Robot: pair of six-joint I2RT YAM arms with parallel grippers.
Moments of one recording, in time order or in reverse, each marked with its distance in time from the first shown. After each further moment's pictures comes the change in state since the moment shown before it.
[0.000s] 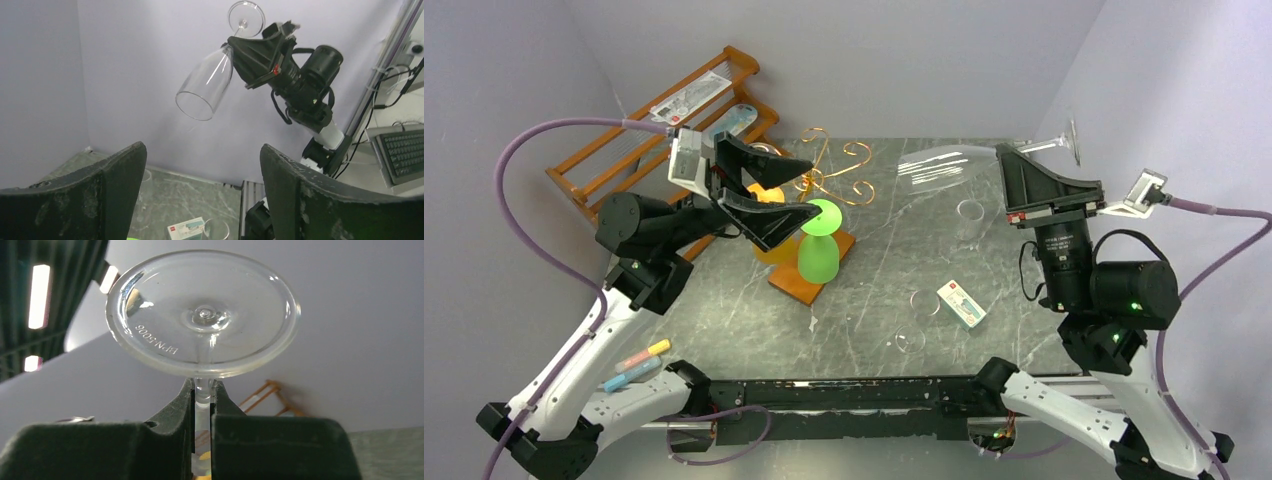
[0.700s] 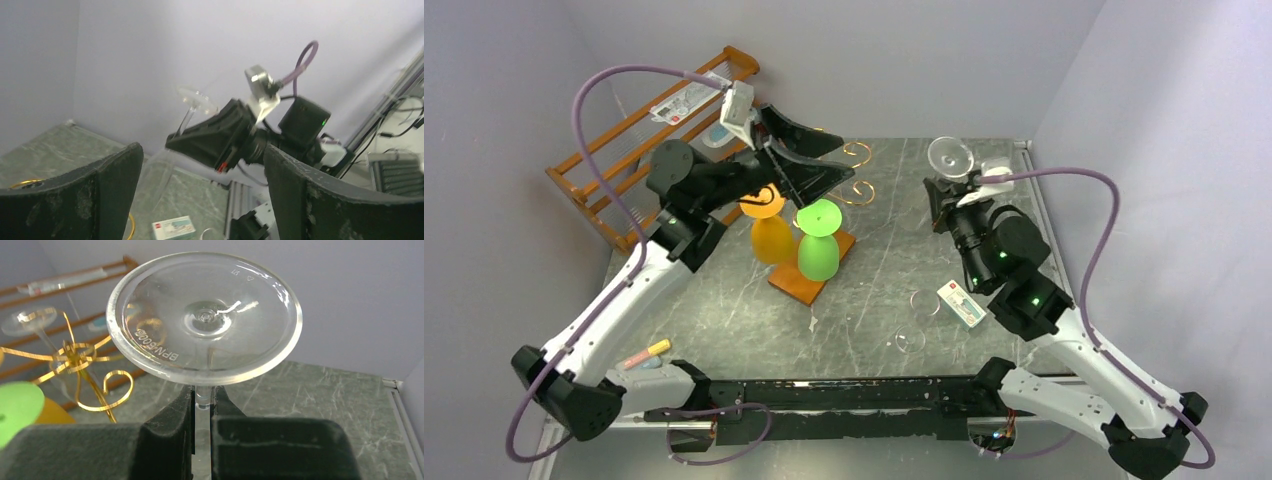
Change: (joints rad) left arm 0.000 0.232 0.174 -0.083 0.000 -0.037; right arm 0.000 0.143 -0.169 -0.148 0.111 -0.566
